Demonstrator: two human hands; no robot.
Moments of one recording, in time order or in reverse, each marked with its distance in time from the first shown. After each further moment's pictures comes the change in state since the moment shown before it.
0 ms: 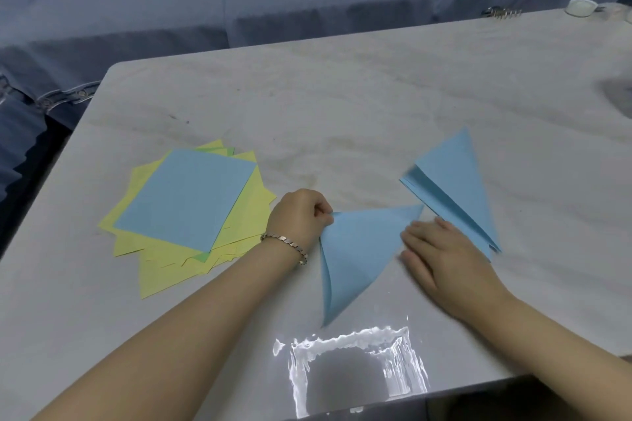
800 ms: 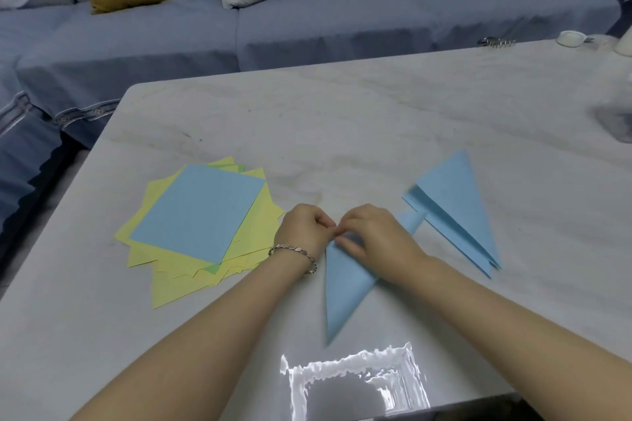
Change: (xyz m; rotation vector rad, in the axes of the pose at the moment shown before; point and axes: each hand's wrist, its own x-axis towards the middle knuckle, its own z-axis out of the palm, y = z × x) left_hand -0.004 0.006 -0.003 -0.202 0.006 -0.182; right_hand 0.089 -0.055 0.009 0.267 -0.300 -0.025
